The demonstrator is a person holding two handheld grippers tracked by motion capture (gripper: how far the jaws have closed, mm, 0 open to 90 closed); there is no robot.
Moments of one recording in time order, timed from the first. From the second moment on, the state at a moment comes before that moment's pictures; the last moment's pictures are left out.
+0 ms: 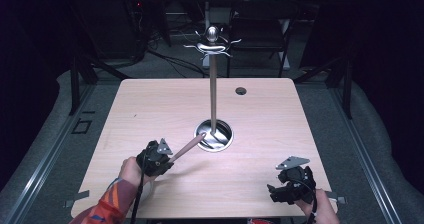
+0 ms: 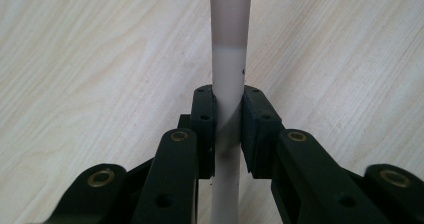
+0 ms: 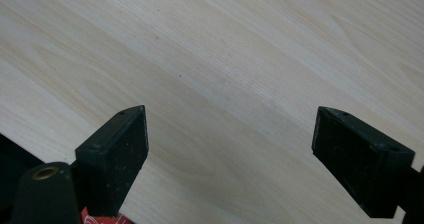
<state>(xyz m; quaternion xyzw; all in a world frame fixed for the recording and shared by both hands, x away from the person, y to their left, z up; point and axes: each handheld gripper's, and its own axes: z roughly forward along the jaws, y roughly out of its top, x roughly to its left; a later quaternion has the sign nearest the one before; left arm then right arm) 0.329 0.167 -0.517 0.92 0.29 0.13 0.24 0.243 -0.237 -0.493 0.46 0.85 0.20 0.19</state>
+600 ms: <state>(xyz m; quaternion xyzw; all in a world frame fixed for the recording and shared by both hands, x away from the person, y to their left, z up) 0.319 0.178 -0.492 0.89 0.30 0.18 0.30 0.243 -0.237 -0.494 0.46 0.85 0.20 0.19</state>
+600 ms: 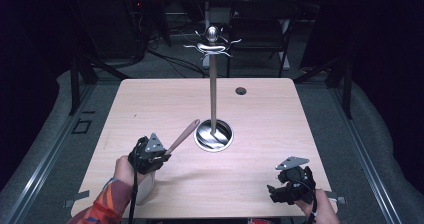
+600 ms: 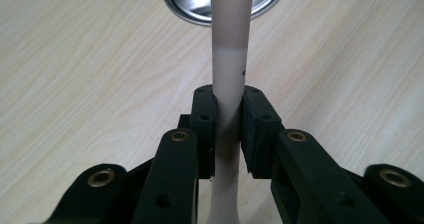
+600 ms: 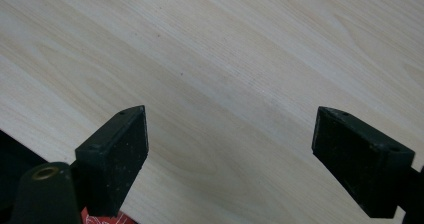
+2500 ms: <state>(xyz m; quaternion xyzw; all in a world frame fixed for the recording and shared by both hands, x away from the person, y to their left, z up) 0.322 0.162 -0.411 0.81 0.30 0.28 0.42 0.245 -0.233 -0.496 0.45 0.85 0.18 0.19</state>
